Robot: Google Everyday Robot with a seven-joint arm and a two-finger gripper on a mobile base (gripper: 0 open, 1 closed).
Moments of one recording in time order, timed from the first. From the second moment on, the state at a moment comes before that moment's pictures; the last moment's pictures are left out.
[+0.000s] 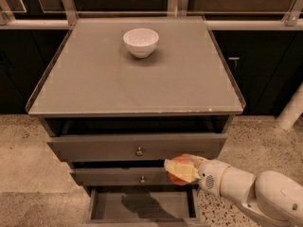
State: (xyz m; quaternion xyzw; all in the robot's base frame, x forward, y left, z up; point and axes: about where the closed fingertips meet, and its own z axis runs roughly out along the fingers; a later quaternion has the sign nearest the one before) arm 0.448 -0.107 0.668 -0.10 0.83 0.36 0.42
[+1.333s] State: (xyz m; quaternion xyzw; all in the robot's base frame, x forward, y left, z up) arm 0.466 -0.164 0.508 0.00 0.90 0.23 0.38
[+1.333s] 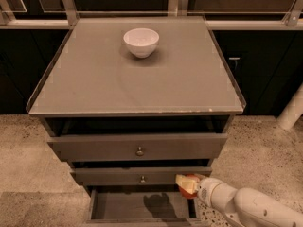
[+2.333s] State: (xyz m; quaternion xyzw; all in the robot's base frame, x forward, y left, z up) arm 0.457 -0.153 0.407 0.04 0.92 0.24 0.31
